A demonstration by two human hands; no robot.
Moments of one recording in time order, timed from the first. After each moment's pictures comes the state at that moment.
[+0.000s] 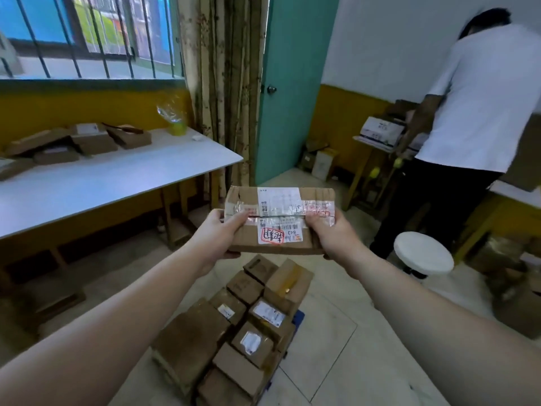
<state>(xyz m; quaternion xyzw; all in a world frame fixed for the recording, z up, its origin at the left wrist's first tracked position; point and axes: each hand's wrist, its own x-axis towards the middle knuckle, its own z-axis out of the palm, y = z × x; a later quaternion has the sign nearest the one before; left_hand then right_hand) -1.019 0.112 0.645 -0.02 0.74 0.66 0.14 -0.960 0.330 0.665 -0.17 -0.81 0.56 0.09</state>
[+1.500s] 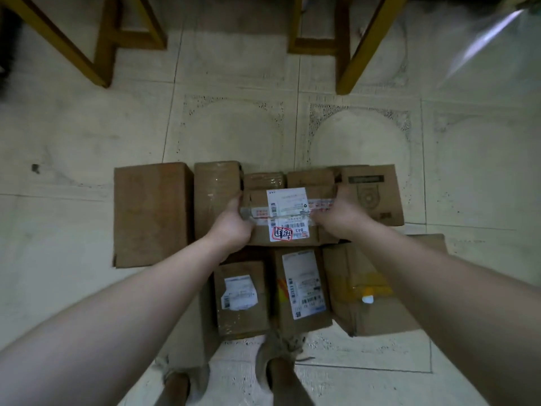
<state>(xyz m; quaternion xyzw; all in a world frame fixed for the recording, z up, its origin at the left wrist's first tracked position) -1.222 0.206 0.099 -0.47 0.70 0.51 0.17 -1.362 0.370 0.090 0.04 -0.89 0.18 -0.42</state>
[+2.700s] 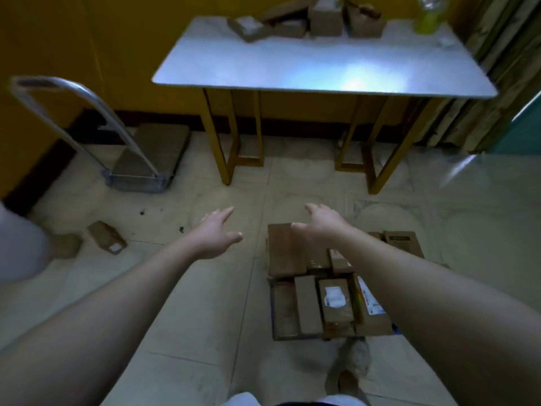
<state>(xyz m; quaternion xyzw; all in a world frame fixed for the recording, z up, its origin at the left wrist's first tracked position) -0.932 0.030 0.498 -0.38 0.86 0.32 0.14 -1.096 0.197 0.466 0.26 -0.90 0.16 -0.30</state>
